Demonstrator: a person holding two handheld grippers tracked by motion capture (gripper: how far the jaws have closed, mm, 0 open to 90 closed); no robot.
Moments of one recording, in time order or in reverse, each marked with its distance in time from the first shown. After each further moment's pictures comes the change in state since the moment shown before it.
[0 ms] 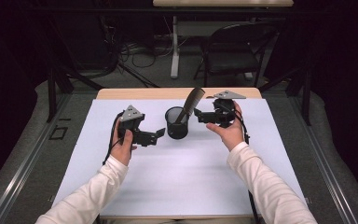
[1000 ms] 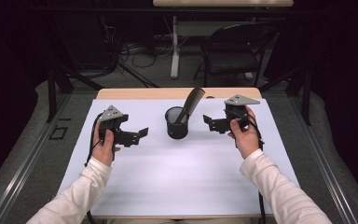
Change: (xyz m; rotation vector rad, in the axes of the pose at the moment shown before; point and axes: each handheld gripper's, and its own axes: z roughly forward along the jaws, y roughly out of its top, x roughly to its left) left arm 0.030 -0.011 -0.039 0.007 0.025 -0.034; right arm -0.005 -0.002 -0.049 0.017 0.028 -0.101
